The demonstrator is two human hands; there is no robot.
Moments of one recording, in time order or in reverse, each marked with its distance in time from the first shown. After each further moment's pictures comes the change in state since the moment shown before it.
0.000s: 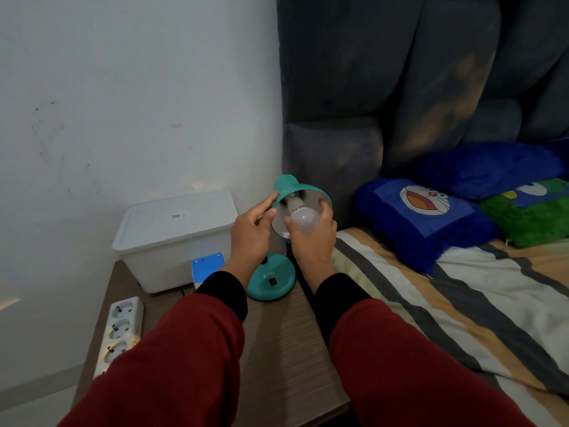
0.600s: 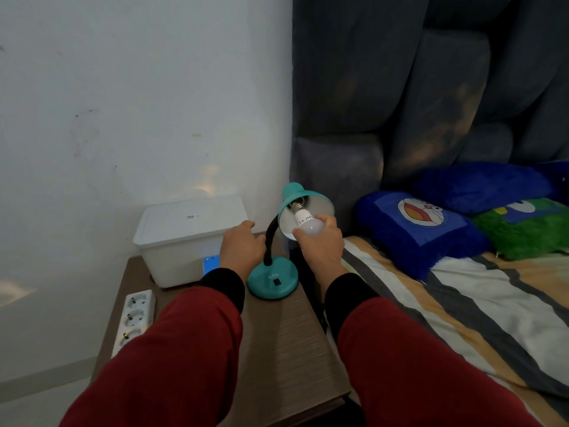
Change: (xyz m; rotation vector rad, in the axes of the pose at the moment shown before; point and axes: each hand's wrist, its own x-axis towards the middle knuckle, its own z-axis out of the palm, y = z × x) left_hand -0.017 -0.003 -0.035 0.586 -0.097 -0.184; right_hand -0.017 -0.010 -0.018 -0.118 -0.069 0.033
